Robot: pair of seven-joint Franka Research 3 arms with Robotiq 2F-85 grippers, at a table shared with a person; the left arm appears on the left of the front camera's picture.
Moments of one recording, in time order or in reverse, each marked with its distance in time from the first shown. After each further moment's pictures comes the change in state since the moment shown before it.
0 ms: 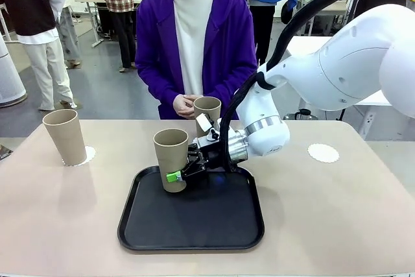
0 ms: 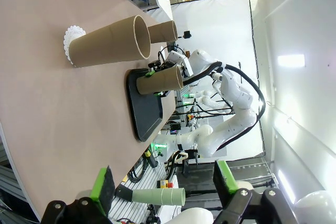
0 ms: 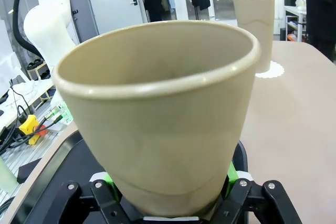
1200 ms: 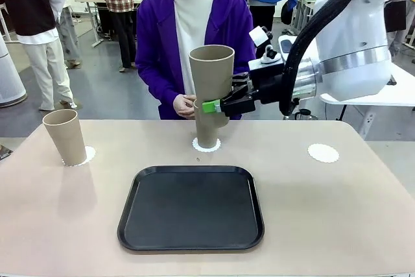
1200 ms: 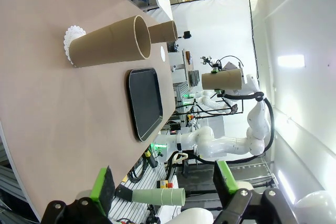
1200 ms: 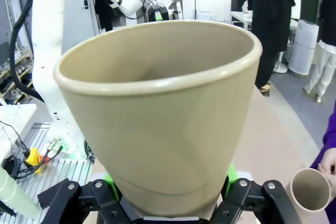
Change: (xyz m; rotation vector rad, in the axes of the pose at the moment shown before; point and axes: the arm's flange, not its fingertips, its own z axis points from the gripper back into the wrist) left arm 0.000 0.001 0.000 -0.001 0.000 0.001; right arm 0.196 0.135 0.135 -0.292 0.032 0.065
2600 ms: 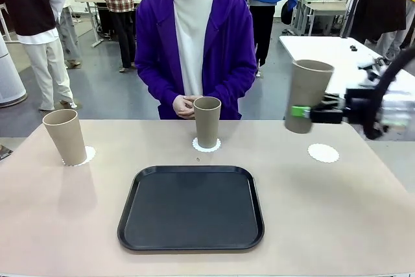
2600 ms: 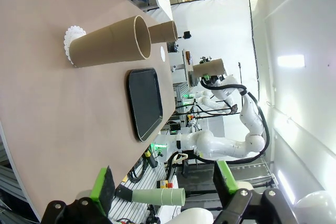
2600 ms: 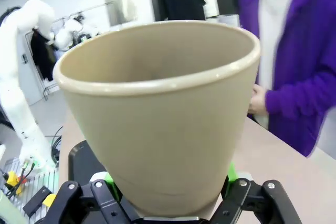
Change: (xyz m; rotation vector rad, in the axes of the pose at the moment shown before) left arm 0.000 0.000 0.000 -0.001 0.000 0.000; right arm -0.131 -0.014 0.200 -0.349 -0.158 -0.223
